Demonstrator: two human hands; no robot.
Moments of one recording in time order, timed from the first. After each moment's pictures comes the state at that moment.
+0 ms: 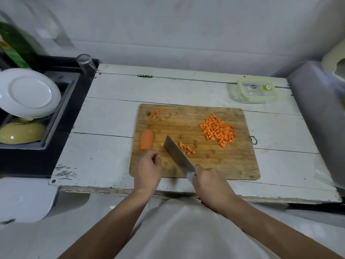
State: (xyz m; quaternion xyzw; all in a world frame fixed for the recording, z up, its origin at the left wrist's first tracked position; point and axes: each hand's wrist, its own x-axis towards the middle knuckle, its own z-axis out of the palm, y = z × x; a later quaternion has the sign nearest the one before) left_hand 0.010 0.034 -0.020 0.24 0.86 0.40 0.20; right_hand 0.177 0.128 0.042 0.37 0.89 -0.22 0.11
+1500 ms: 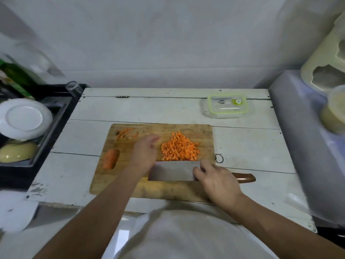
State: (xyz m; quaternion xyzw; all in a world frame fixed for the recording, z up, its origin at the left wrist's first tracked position) left_hand 0.056 0.202 0.035 0.32 0.87 0.30 0.20; right_hand 0.295 0.302 0.035 0.18 0.98 -0.02 0.01
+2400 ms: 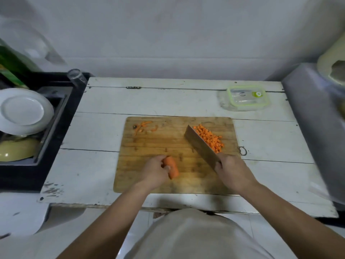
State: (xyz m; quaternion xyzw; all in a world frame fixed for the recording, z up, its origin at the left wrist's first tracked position) left_hand 0.022 0.116 0.005 0.24 0.83 0.26 0.43; right_hand 0.228 0.264 0.044 0.44 0.86 -0.24 0.07
